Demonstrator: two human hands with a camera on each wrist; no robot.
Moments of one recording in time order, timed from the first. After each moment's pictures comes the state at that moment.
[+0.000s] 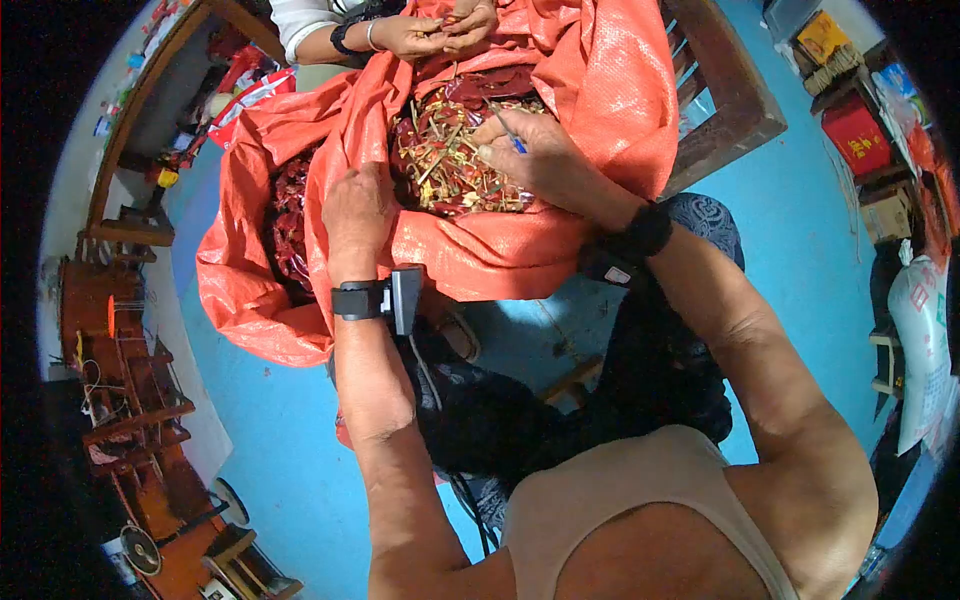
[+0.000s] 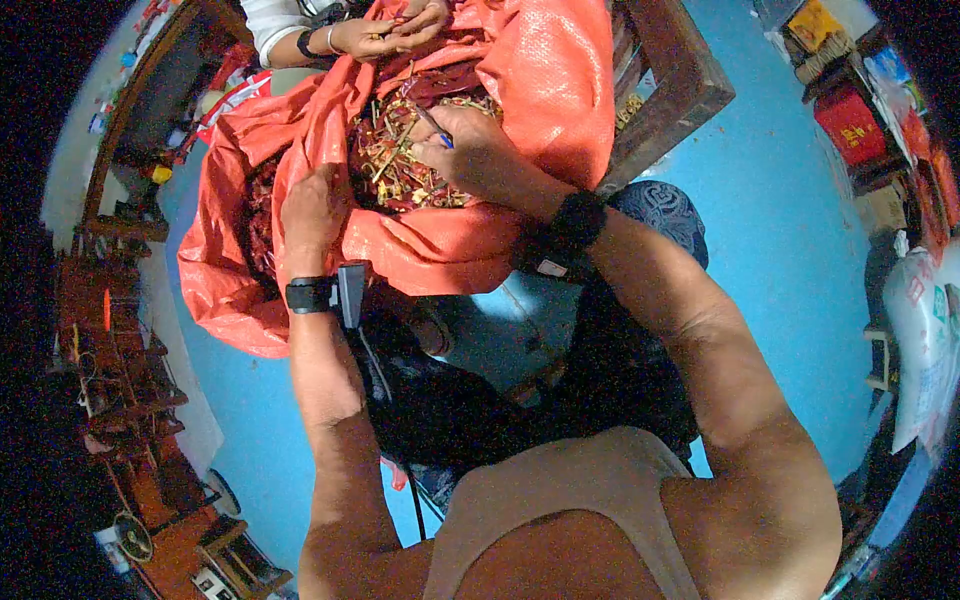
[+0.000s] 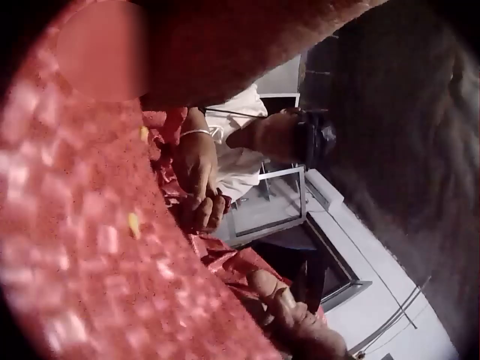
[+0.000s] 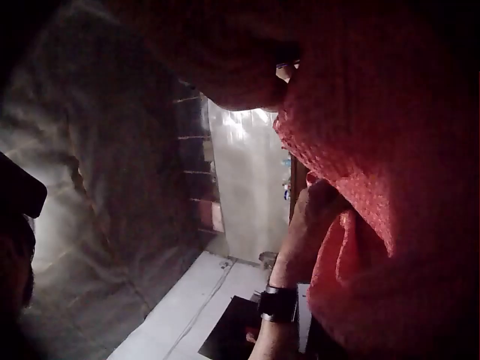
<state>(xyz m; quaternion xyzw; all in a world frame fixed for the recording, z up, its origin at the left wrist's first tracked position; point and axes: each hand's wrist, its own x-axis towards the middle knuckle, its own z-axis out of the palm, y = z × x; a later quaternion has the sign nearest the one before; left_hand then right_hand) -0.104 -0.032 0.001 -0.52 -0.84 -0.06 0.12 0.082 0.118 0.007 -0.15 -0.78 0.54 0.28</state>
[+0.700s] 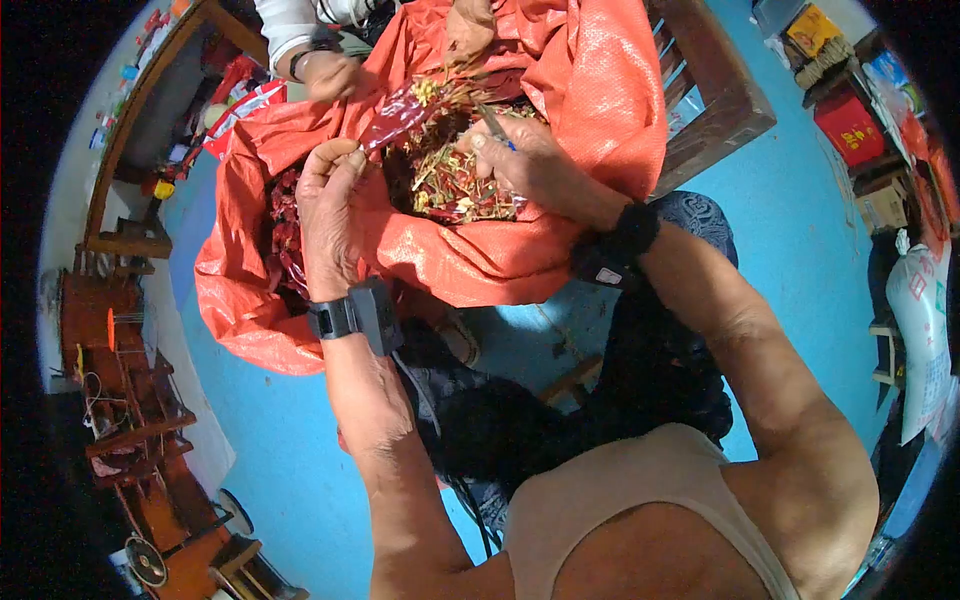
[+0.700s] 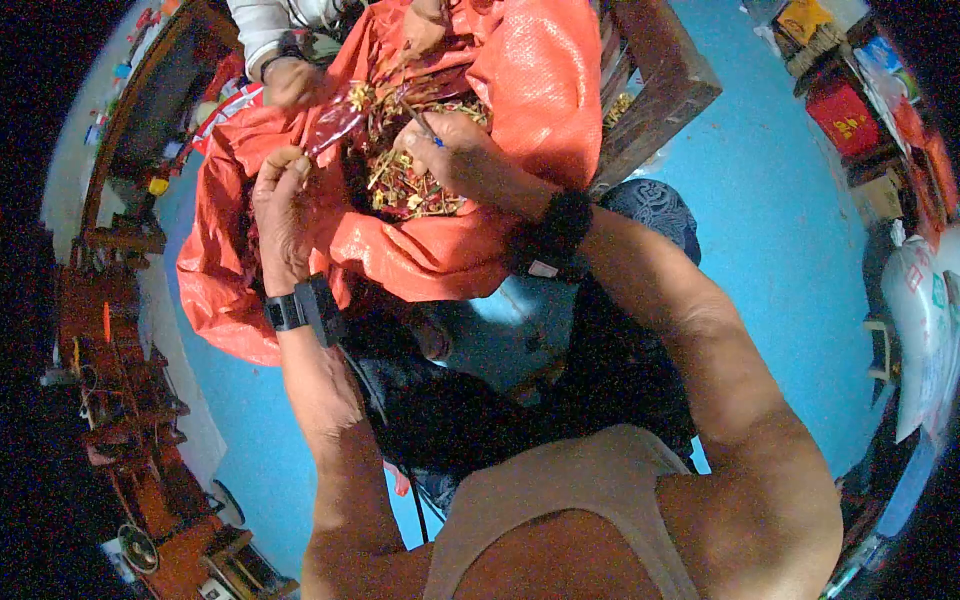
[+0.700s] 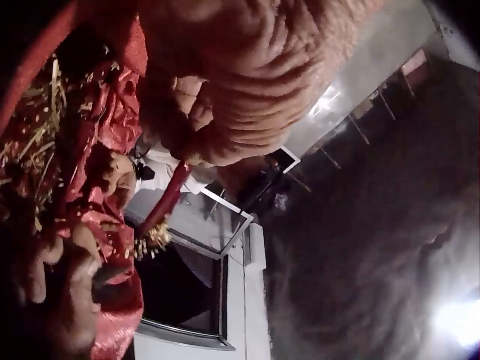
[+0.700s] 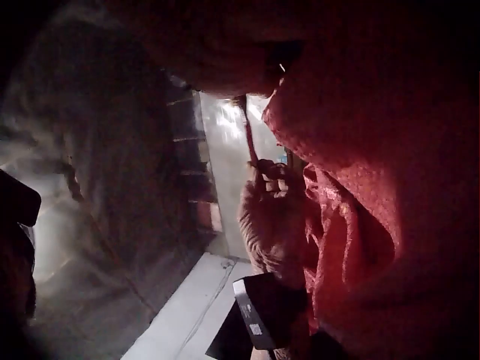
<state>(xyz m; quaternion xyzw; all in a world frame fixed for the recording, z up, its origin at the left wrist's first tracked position) -0.089 -0.028 0.039 -0.31 -0.56 -0.73 -0.25 0.083 0.108 0.016 -0.13 -0.72 0.61 0.30</state>
